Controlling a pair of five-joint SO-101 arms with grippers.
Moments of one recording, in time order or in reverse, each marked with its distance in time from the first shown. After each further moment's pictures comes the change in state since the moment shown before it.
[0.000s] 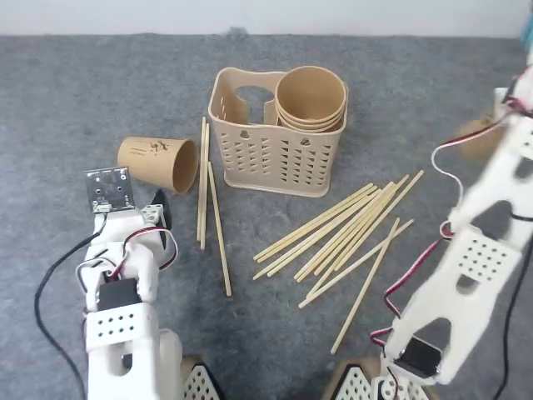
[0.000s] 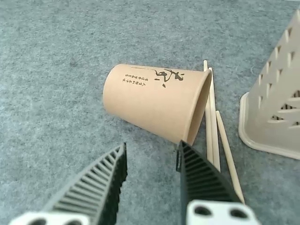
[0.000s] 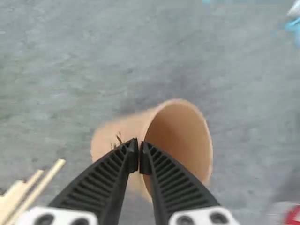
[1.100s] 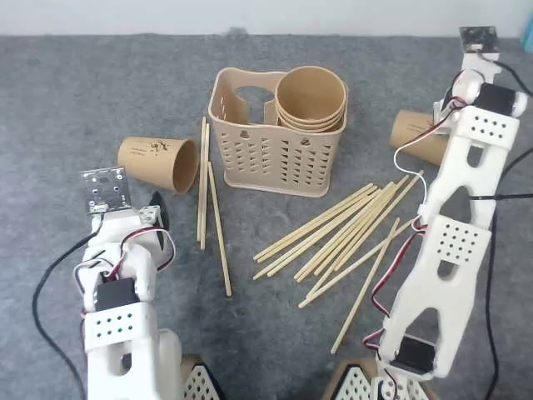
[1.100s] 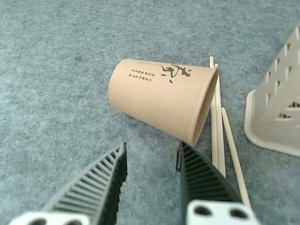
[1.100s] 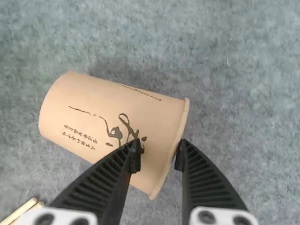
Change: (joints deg) left arm -1.1 0.0 -0.5 1.8 0.1; right arm -10.2 13.5 11.3 -9.1 -9.5
